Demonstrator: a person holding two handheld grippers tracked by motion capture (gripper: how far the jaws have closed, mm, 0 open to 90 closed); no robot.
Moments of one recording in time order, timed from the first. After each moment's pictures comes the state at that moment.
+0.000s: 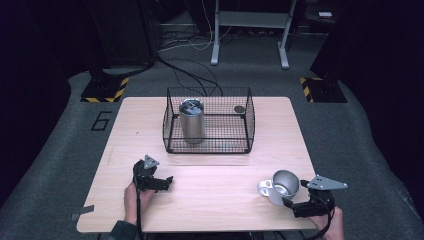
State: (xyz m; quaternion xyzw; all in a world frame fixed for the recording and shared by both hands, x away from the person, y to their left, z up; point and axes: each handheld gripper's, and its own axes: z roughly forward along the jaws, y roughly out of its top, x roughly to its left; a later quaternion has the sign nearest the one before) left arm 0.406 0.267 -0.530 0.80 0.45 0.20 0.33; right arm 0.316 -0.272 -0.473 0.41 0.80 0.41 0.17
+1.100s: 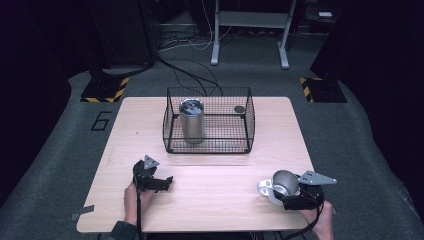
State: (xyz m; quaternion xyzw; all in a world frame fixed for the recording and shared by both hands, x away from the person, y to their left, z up) left arm 0.404 0.266 -0.531 0.80 0.46 0.20 0.33; right arm 0.331 -0.250 -0.473 0.40 0.79 0.42 0.19
